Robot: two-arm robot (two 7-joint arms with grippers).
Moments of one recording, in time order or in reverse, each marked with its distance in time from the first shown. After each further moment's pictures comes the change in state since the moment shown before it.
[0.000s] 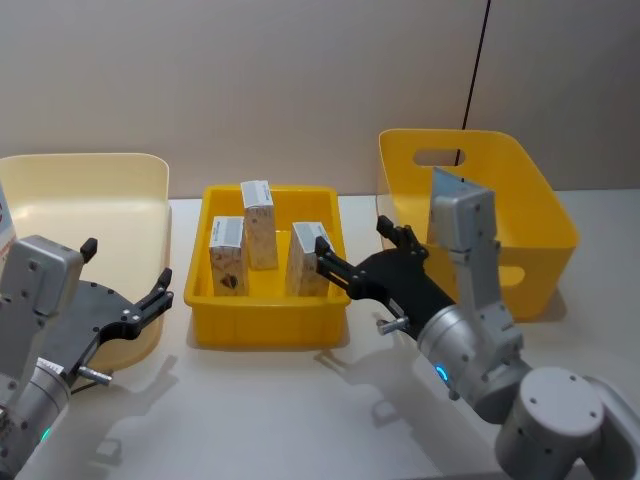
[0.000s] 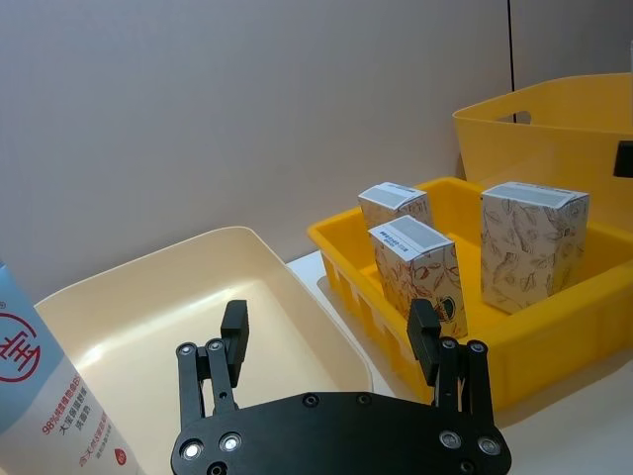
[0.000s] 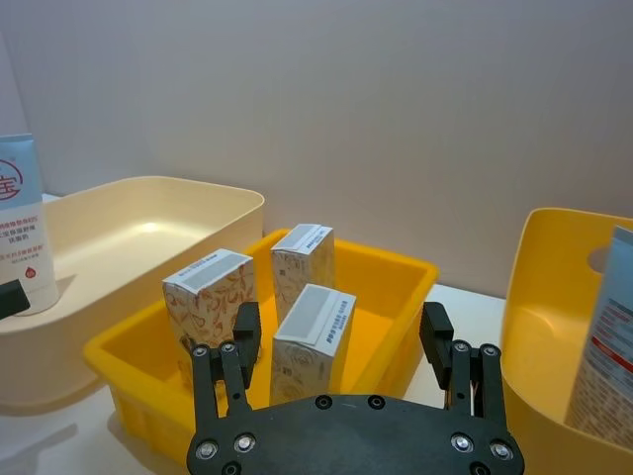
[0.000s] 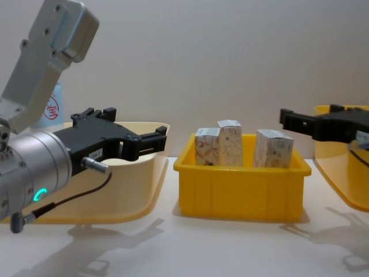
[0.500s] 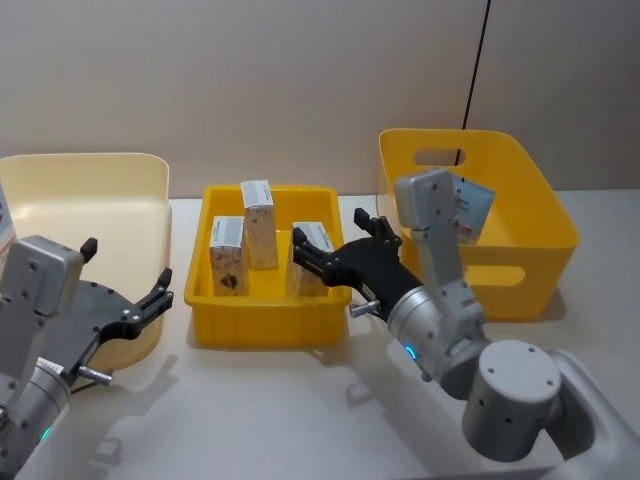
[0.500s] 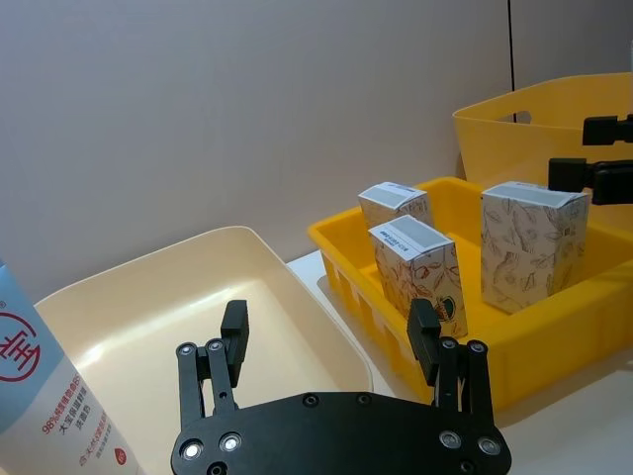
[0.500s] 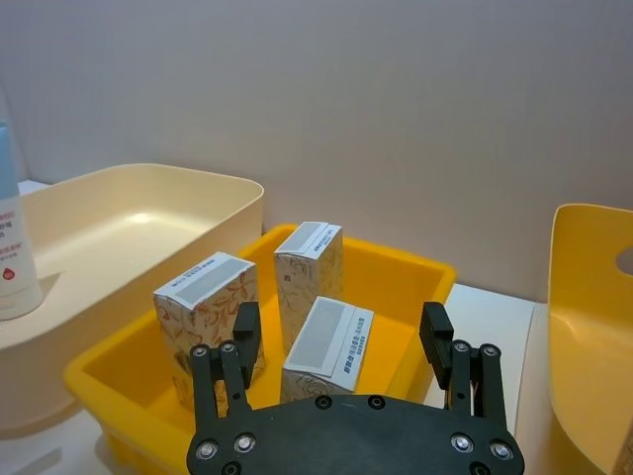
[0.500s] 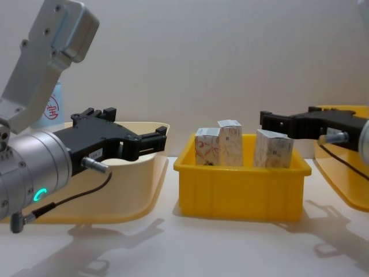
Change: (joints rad) left arm 0.000 0.000 0.000 0.000 0.000 0.000 0.000; right arm 0.096 -0.058 -0.035 0.086 -0.043 0.063 -0.023
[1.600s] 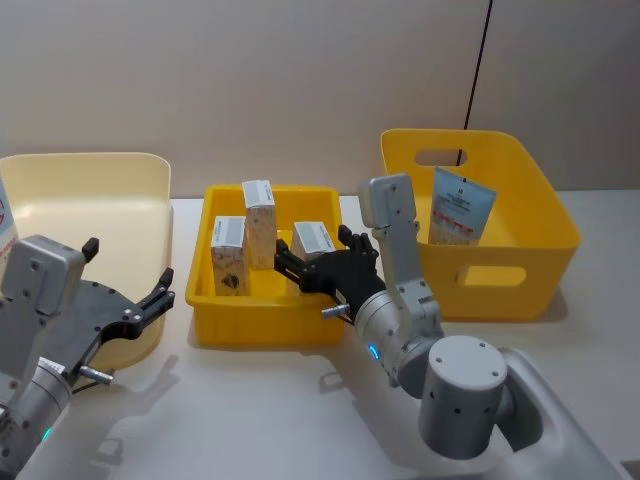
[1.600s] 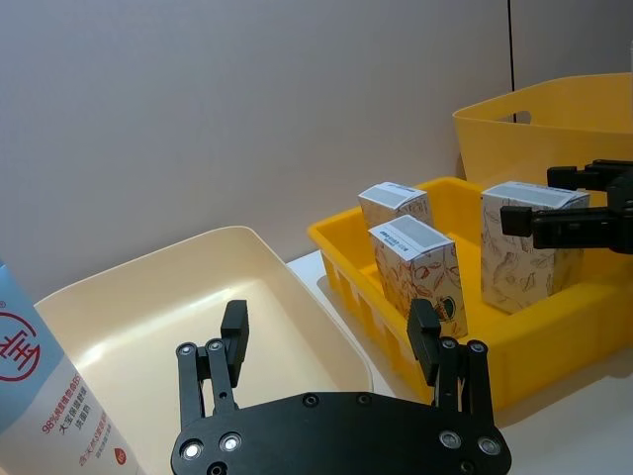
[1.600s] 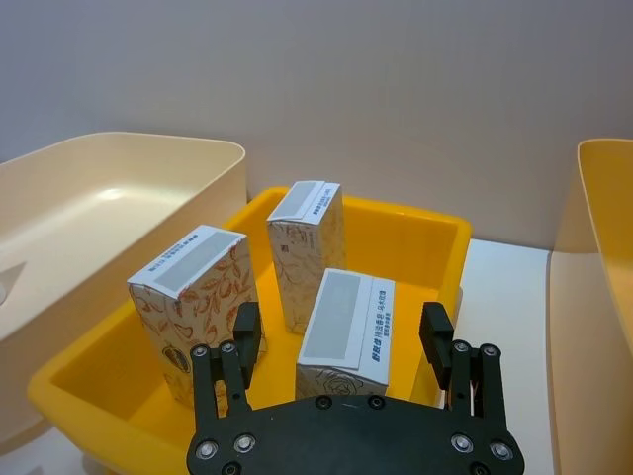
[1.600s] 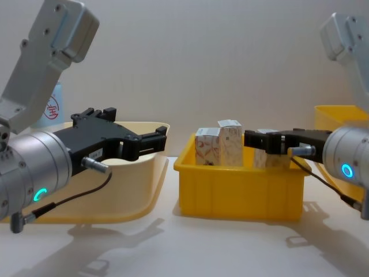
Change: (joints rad) left arm 0.000 0.000 0.000 0.000 0.000 0.000 0.000; right arm 0.048 -0.111 -0.008 0.093 -0.048 0.084 -0.084
